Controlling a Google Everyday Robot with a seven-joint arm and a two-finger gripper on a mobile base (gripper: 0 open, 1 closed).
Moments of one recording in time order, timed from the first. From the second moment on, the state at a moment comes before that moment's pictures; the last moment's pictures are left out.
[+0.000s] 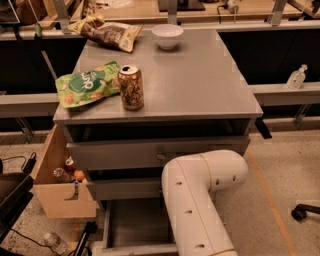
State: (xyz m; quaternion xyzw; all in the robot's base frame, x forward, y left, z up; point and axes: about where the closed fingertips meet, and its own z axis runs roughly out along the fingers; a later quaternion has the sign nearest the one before) arm 0.456 -0.079 0.130 -0.66 0.72 0.21 0.07
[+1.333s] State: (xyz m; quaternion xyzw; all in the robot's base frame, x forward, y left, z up) arm 0.416 -0.050 0.166 -0.64 0.72 0.25 0.07
